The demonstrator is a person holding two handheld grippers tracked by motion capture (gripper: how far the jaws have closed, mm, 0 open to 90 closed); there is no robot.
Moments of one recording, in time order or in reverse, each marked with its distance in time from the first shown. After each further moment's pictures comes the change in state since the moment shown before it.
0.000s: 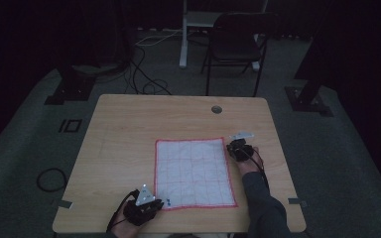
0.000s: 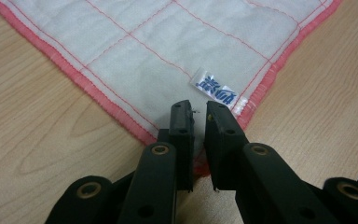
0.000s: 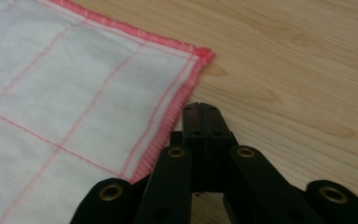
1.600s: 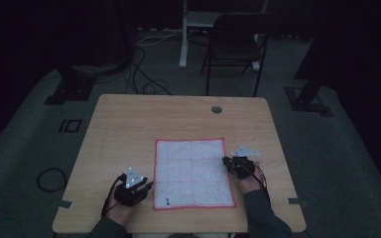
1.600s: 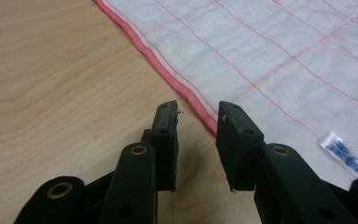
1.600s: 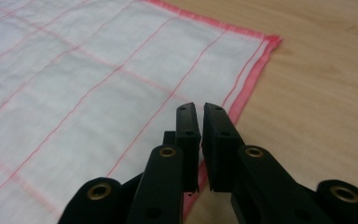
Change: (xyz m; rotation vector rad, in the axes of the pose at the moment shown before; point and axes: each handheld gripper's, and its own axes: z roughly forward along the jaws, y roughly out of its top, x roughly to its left) left arm 0.051 0.015 -0.002 -0.090 0.203 -0.087; right arm 0.036 -0.037 -0.042 -0.109 0.129 -0.005
